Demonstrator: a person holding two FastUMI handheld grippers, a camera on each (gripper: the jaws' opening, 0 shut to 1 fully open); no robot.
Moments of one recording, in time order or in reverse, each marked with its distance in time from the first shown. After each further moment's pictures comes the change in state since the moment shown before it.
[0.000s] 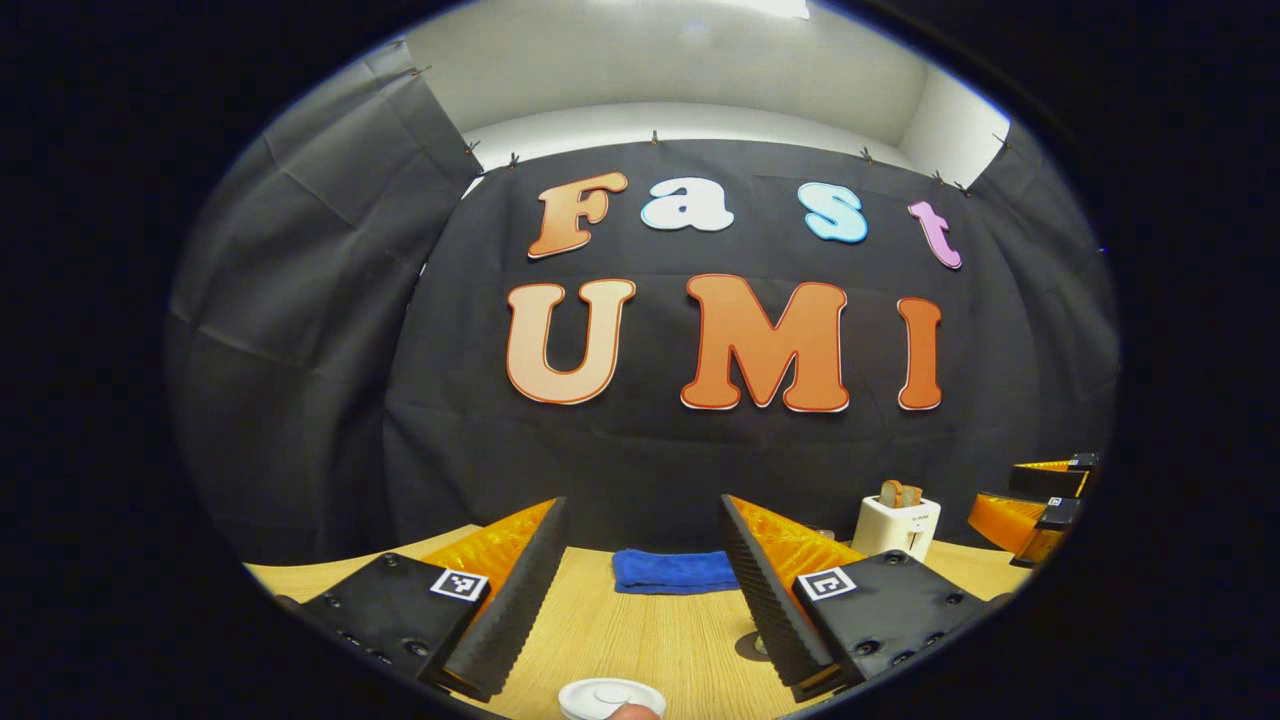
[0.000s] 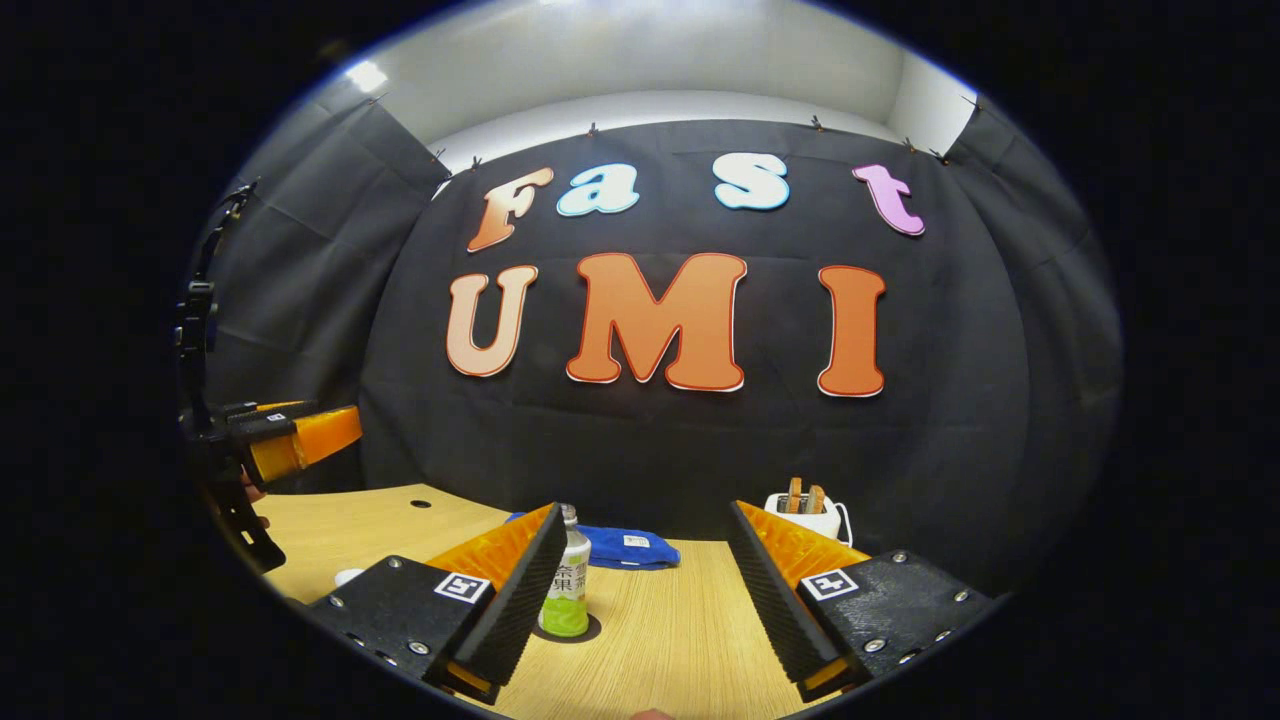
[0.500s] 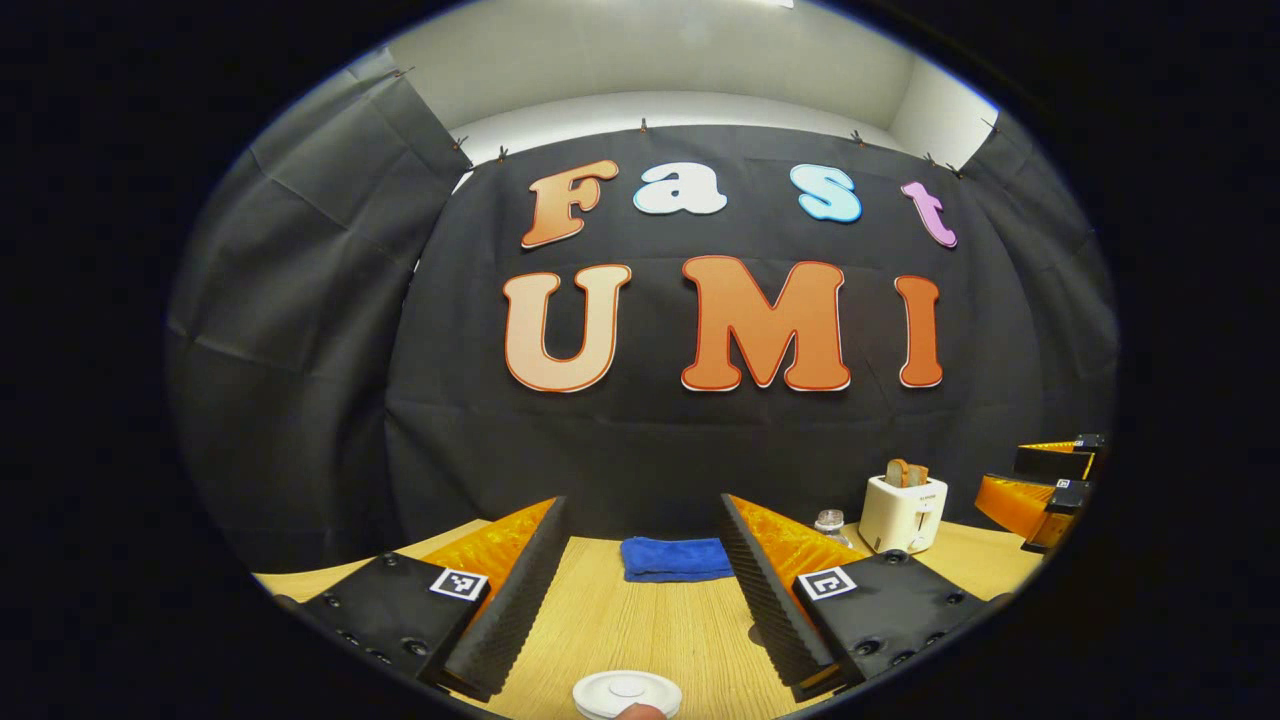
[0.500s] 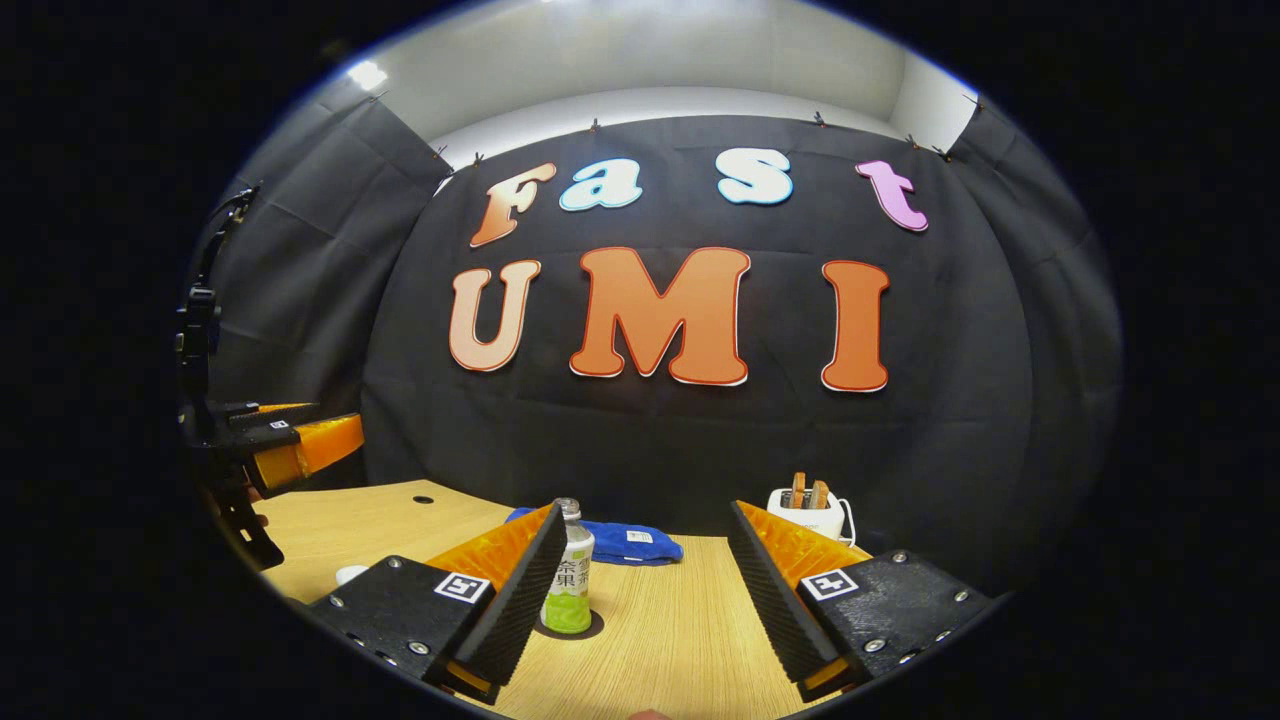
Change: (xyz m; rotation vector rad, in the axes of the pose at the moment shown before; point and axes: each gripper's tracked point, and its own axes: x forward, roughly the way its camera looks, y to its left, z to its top) left arm -0.001 0.004 -0.014 0.040 0.046 0.001; right arm -0.001 0.005 -0.006 -0.012 0.015 0.013
